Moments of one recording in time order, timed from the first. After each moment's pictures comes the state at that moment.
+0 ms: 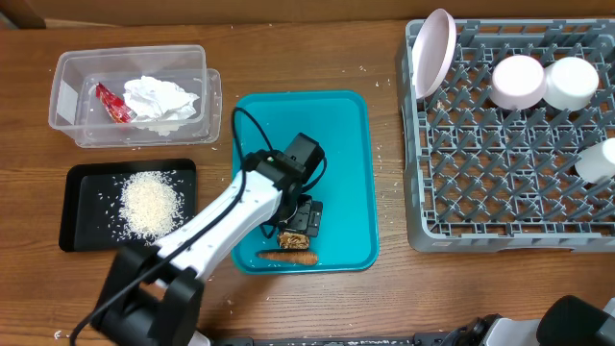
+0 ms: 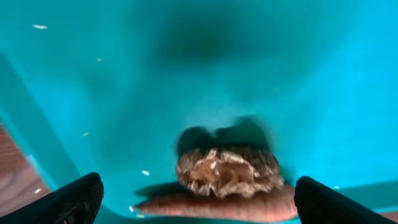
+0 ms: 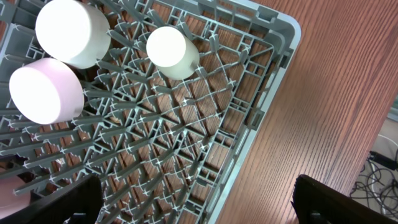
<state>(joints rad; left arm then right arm) -0.59 1.70 1.14 -1.00 -0.01 -0.40 -0.65 1.56 1.94 -1.54 0.11 0.52</state>
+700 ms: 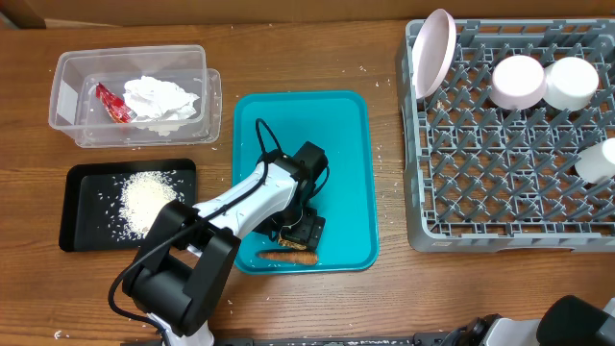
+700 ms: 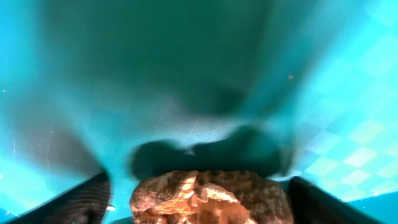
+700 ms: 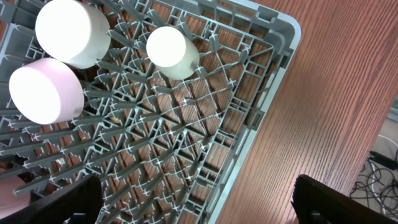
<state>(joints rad) -0.59 1.87 1.13 -0.98 0.09 -0.28 -0.65 1.56 1.94 -1.54 0.11 0.52</state>
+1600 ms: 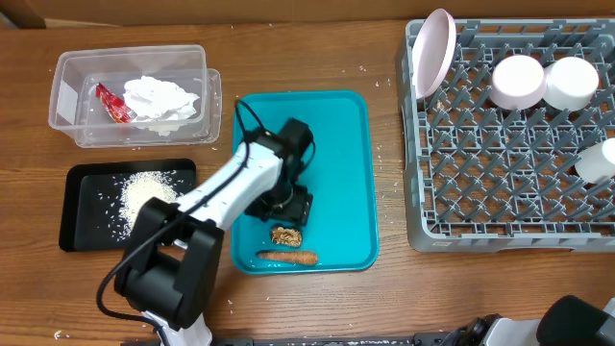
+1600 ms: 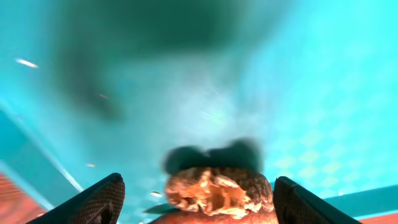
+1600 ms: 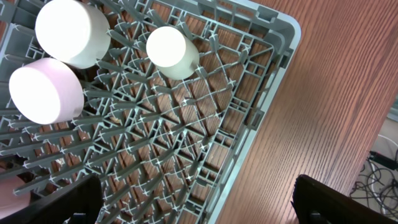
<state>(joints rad) -0.47 1.87 1.27 -1.08 0.09 -0.28 -0.65 1.56 1.94 -1.54 0.11 0.52</state>
